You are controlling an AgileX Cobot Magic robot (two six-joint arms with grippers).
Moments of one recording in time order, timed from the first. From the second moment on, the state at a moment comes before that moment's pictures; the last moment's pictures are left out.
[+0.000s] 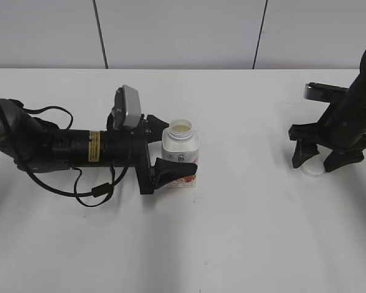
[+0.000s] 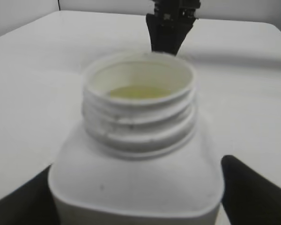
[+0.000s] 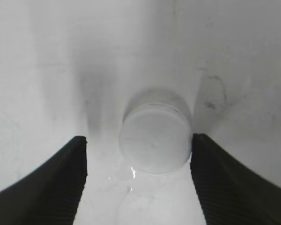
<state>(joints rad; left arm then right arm) -0.31 2.29 -1.06 1.27 -1.15 -0.41 0.08 2.02 -1.18 0.26 0.69 -0.08</state>
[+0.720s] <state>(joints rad) -0.31 2.05 -1.05 1.29 -1.13 -0.56 0.08 1.81 -1.18 0.27 0.76 -0.08</state>
